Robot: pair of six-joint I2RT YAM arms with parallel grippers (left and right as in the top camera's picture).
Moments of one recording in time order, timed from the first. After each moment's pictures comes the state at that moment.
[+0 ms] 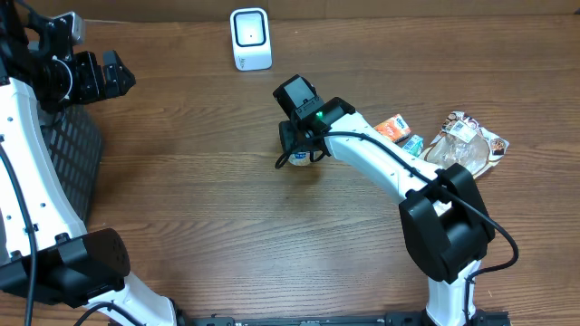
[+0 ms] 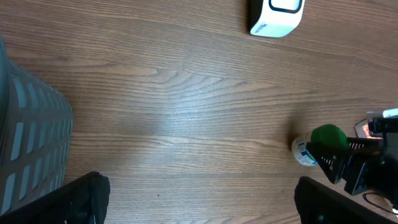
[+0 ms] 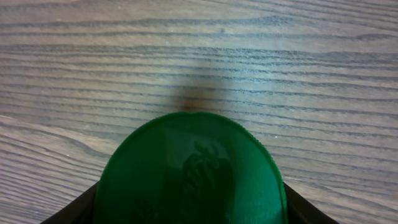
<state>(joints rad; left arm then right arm) 0.36 1.87 2.21 -1.50 0.38 0.12 0.62 2.04 1.58 -0.74 0.11 0.42</state>
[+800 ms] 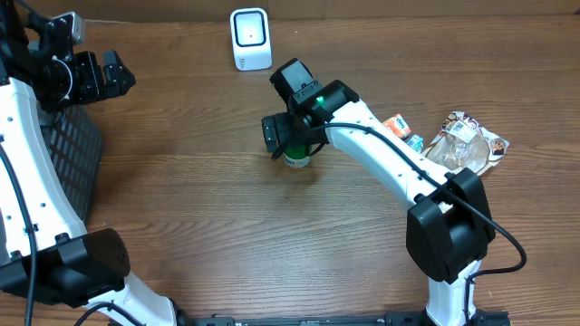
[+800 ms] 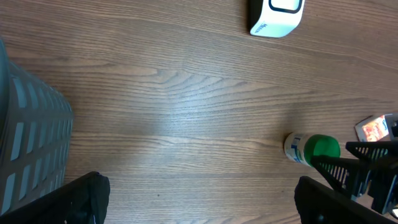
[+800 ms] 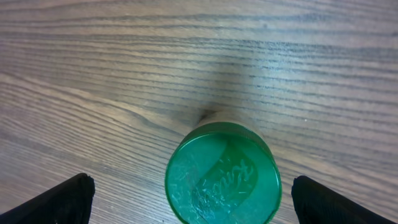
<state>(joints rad) 0.36 1.87 2.21 -1.50 0.38 0.12 0.62 2.04 1.73 -0.92 -0.02 0.41</state>
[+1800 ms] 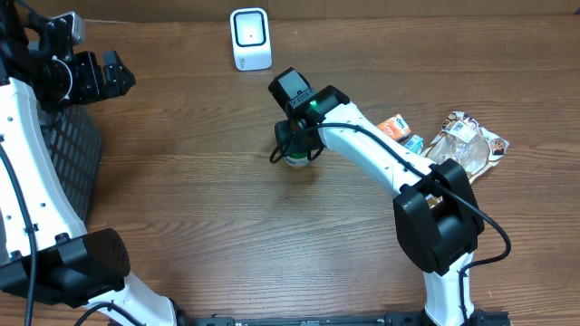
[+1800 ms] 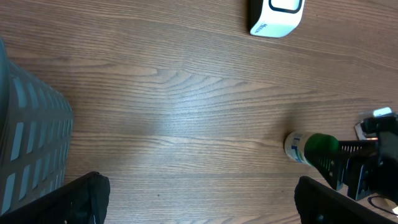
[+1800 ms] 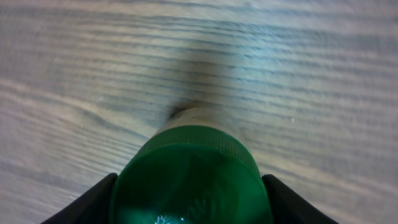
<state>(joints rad) 0.36 1.87 2.21 -1.50 0.38 0.12 0.62 2.10 1.71 -0.91 0.04 0.32</state>
